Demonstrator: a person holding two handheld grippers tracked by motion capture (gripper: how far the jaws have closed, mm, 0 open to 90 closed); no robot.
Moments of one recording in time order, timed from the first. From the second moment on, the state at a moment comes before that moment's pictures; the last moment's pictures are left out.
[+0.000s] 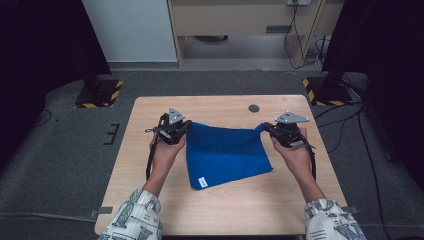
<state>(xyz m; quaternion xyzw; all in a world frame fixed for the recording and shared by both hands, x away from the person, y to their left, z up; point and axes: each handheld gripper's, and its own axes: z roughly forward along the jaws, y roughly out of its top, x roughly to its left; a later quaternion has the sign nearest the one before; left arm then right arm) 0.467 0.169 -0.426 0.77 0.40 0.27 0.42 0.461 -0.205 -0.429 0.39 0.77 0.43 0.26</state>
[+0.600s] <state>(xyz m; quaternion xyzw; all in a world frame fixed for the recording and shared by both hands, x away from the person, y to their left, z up) 0.487 0.161 -0.416 0.77 0.41 0.28 0.41 0.469 -0.206 -0.429 0.41 0.76 0.43 0.26</state>
